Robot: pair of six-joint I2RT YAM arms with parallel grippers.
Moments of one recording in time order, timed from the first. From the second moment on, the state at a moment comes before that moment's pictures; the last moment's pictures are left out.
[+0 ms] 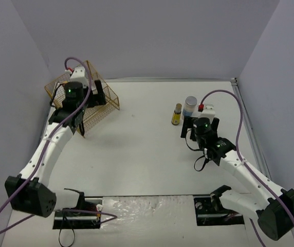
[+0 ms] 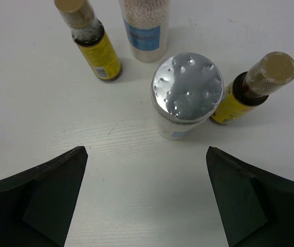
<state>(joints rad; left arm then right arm) -0.21 1.29 1.26 -0.35 -0.12 -0.25 0.50 1.00 0.71 -0.32 0.45 0.38</state>
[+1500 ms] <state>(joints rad) -0.22 0.92 0.86 -0.35 0.03 -0.10 0.74 1.62 0.99 0.11 0.15 0.14</state>
